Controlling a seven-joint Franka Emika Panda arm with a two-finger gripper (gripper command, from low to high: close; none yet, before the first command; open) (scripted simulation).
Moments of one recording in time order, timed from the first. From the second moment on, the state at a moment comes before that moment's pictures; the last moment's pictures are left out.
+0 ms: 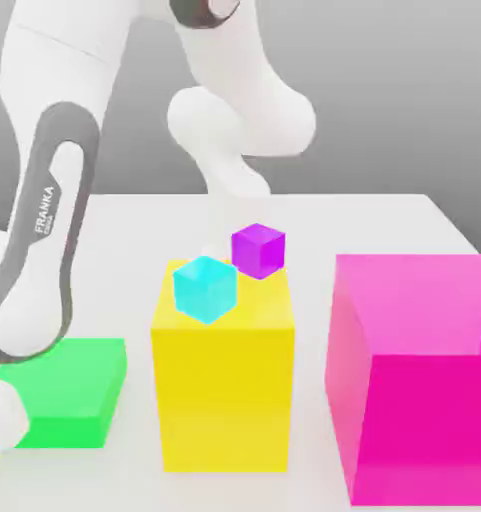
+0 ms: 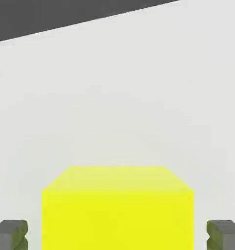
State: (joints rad) arm -0.31 0.58 -0.32 -2.15 0.39 2.67 0.07
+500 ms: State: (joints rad) arm -0.22 0.24 -0.37 -2.22 0.26 2.37 0.08
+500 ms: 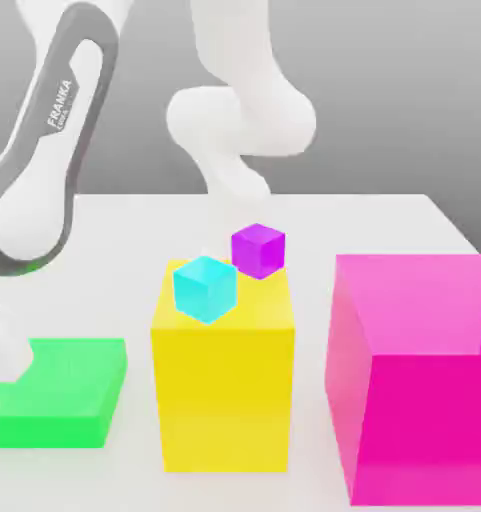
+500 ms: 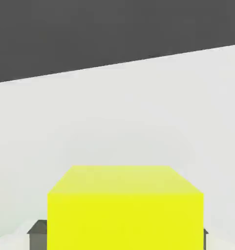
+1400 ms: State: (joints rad) arm -0.05 -0.72 0.03 -2.62 0.07 1.85 0.41
